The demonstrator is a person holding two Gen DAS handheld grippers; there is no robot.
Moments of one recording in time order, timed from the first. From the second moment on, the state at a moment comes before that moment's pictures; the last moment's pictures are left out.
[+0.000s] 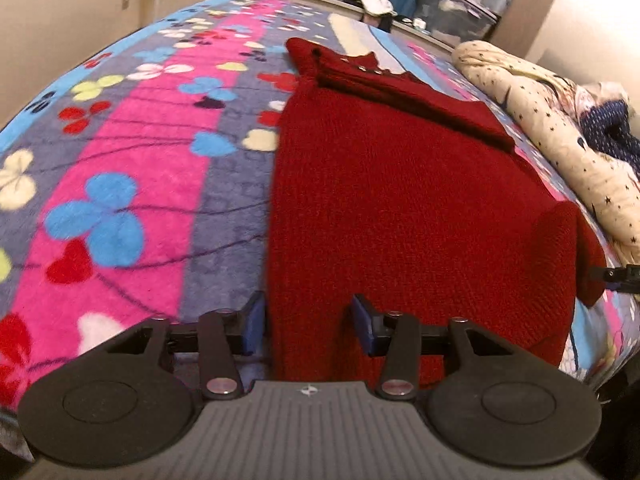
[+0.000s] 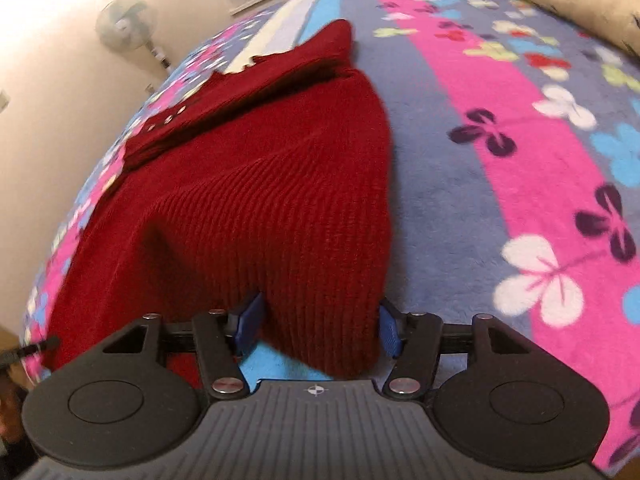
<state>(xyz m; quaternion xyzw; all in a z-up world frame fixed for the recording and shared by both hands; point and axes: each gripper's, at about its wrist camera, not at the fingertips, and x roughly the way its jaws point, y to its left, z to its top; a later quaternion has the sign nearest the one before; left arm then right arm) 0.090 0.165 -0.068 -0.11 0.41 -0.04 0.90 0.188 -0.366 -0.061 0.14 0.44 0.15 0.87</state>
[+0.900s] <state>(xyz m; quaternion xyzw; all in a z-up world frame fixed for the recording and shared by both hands) 0.052 0.208 -0.003 -0.13 0.42 -0.03 0.90 0.158 -0.417 -0.005 0.13 0.49 0.15 0.85</state>
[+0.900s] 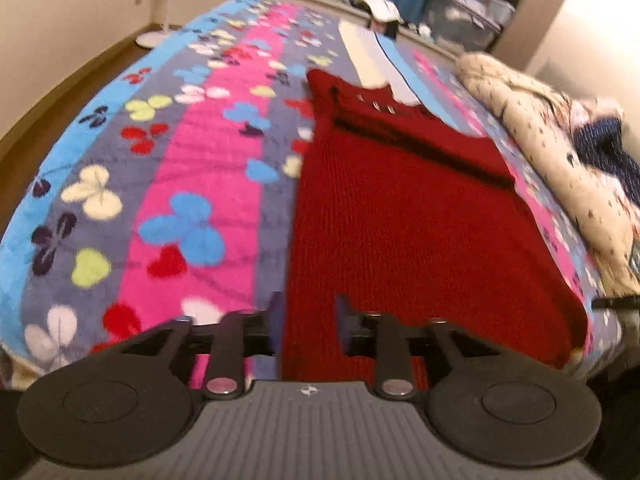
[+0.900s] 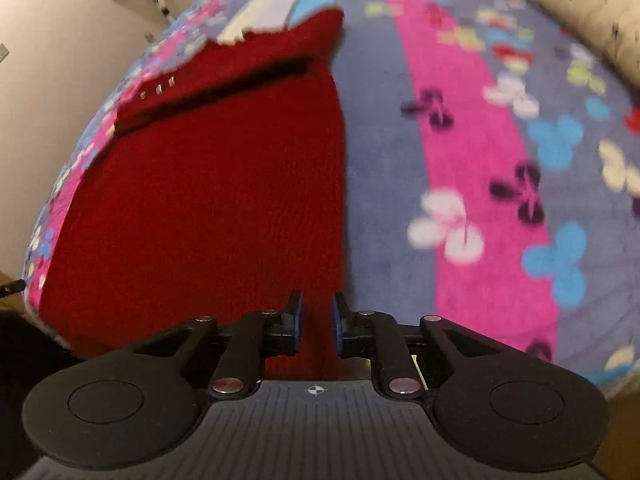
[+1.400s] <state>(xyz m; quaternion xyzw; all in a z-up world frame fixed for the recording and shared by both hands) 0.078 0.194 -0.057 -0.13 0.50 -0.03 0.86 0.159 -0.394 -0.053 0.12 0.53 0.13 0.83</state>
